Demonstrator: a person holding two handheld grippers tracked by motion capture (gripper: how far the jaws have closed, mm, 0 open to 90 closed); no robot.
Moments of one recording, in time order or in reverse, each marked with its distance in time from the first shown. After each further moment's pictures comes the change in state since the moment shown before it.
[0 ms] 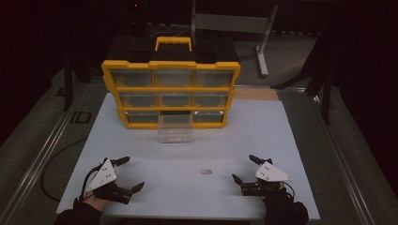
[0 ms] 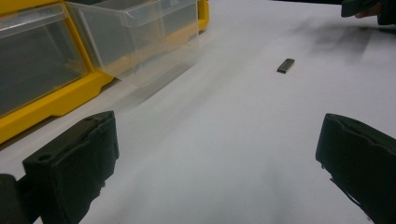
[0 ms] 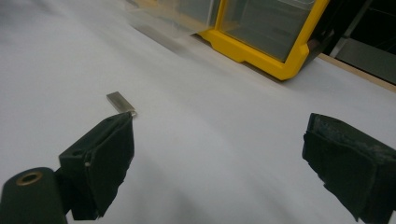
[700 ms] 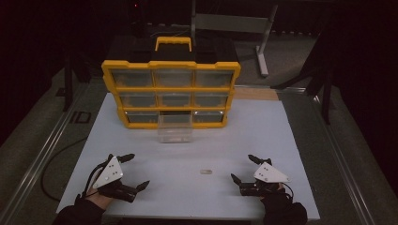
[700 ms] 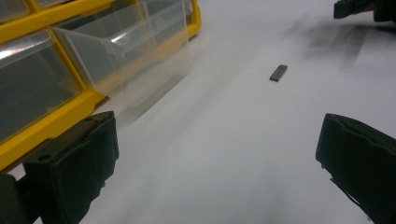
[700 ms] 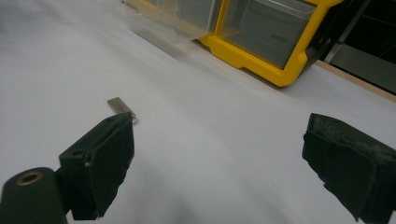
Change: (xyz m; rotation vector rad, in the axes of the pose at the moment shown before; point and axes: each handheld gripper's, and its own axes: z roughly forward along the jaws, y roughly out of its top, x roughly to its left) left arm -0.007 0.030 0.005 0.030 -0.008 0.043; right arm 0.005 0.004 0.001 -0.012 -0.019 -0.019
